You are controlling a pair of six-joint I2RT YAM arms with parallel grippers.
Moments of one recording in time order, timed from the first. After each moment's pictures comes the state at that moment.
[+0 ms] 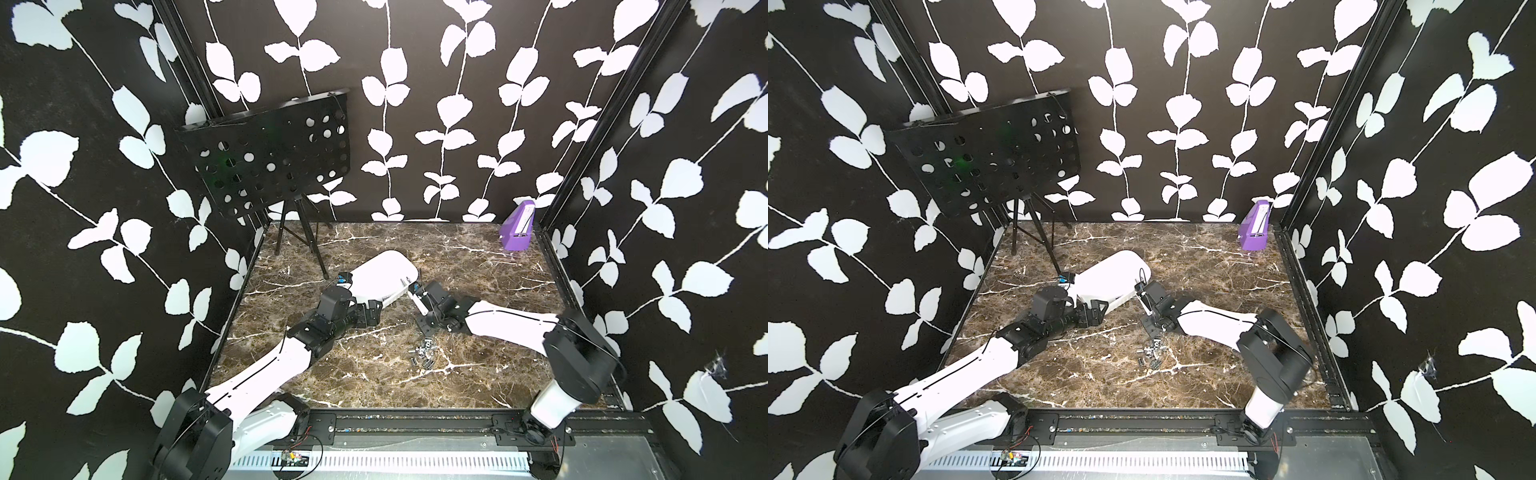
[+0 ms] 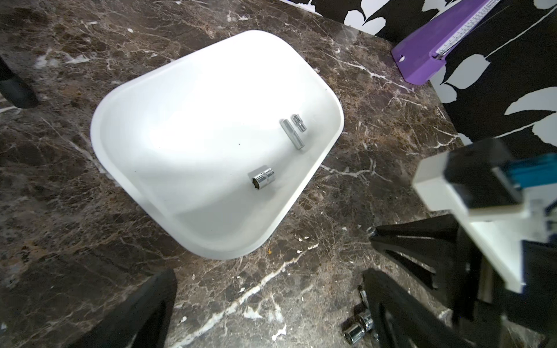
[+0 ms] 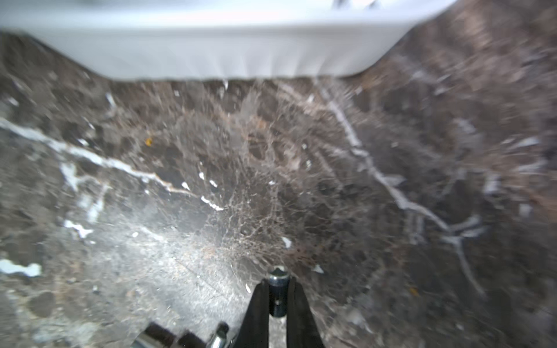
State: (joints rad) left arm -0.58 1.07 0.57 -0.10 0.03 -0.49; right arm 0.81 1.63 1.00 -0.38 0.09 0.14
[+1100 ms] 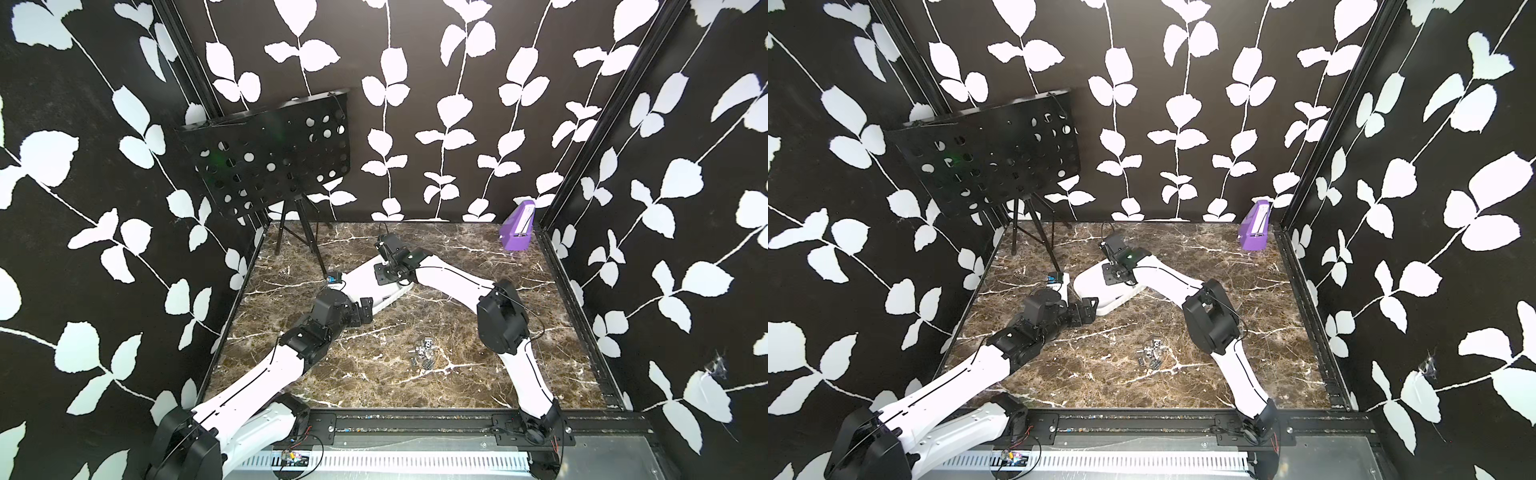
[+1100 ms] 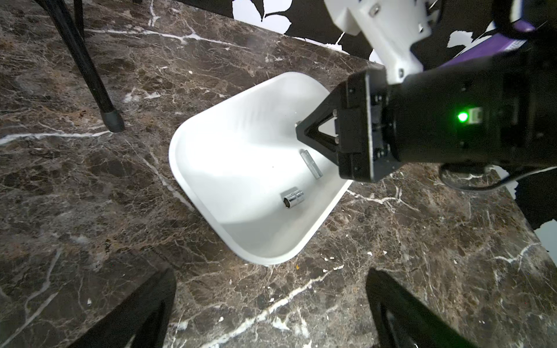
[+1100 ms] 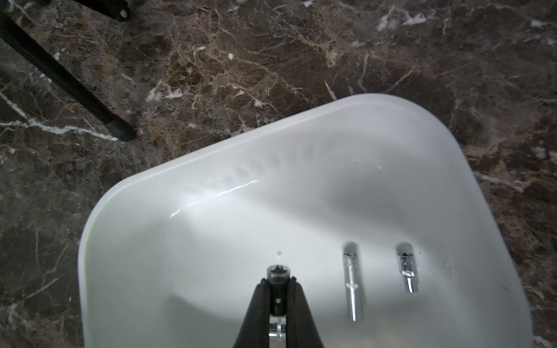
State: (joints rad) left arm -0.58 0.98 0.55 -0.14 -0.13 -0.49; right arm 0.78 2.28 1.99 -0.66 0.05 0.39
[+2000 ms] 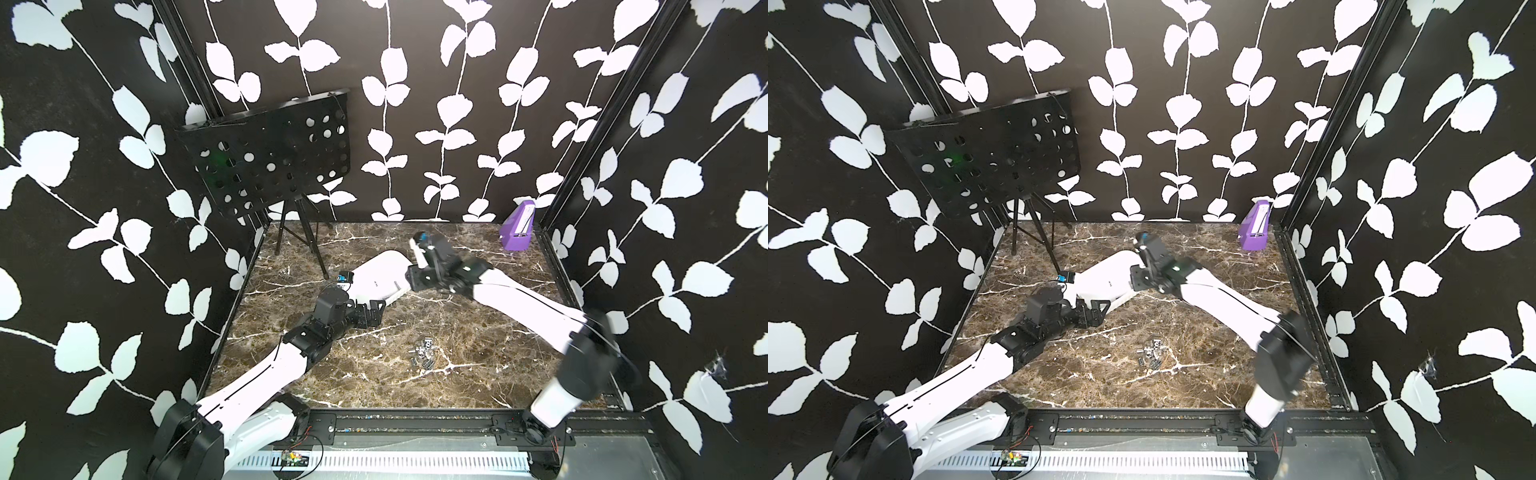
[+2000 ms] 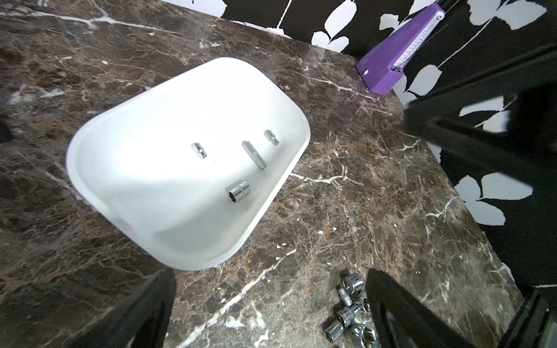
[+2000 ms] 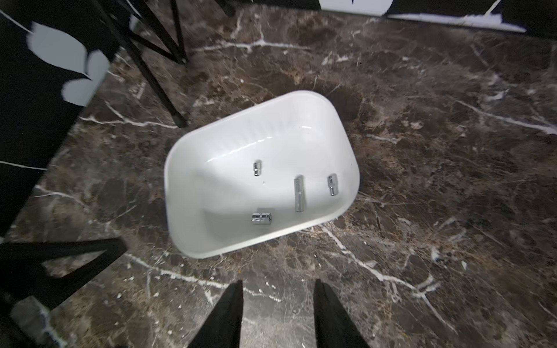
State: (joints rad) left arm -0.61 1.02 0.55 -0.05 0.08 -0.46; right arm 0.75 1.55 1.34 -0.55 0.02 0.36
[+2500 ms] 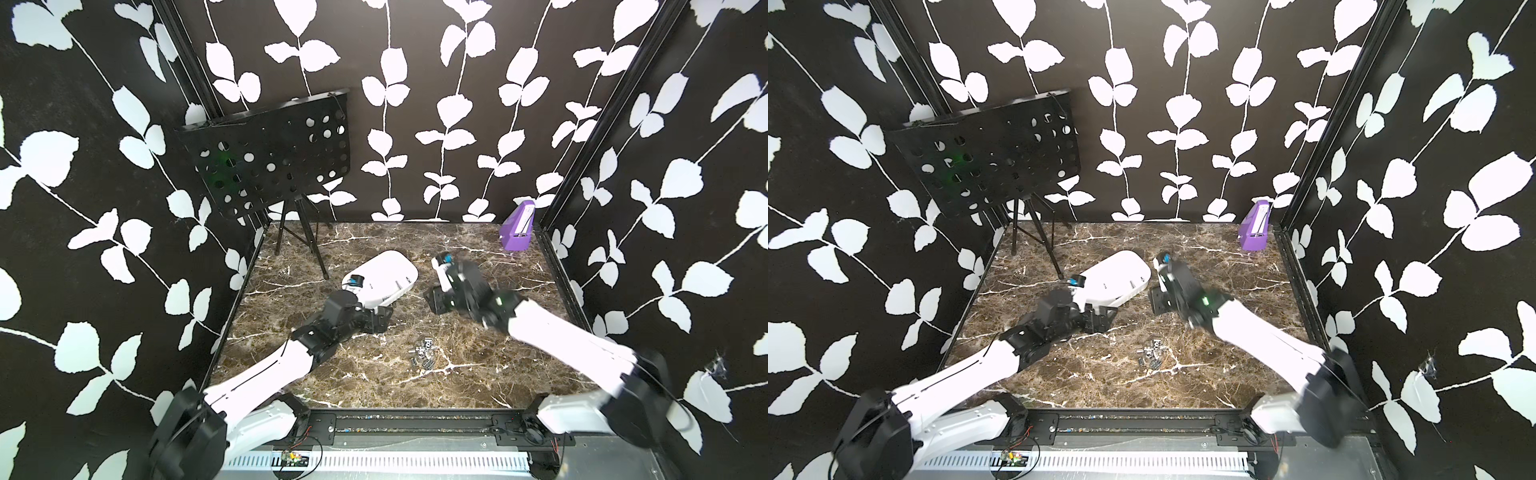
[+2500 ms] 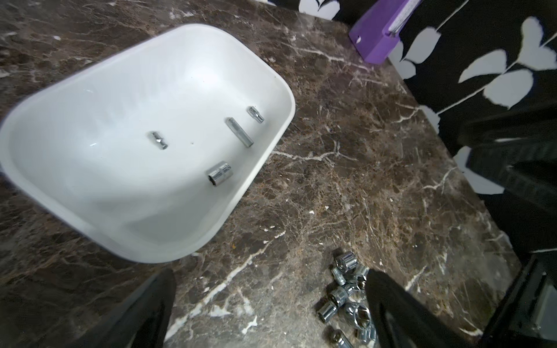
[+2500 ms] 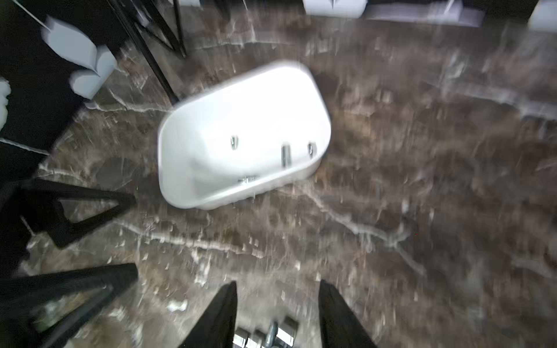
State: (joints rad) left arm -0.74 1.15 0.62 -0.07 0.06 -0.45; right arm 0.78 1.23 0.90 -0.42 0.07 0.36
